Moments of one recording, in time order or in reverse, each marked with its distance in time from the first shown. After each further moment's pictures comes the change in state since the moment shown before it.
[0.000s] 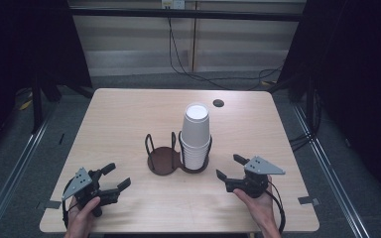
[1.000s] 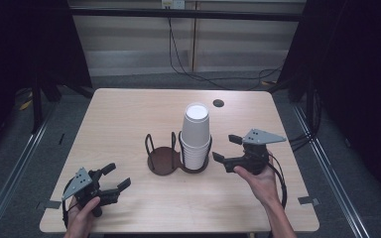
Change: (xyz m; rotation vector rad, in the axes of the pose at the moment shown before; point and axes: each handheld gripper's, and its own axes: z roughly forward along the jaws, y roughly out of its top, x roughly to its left) left arm -0.001 0.000 0.000 -0.003 0.001 -0.001; right arm -0.014 0.078 0.007 0.065 0.122 -0.010
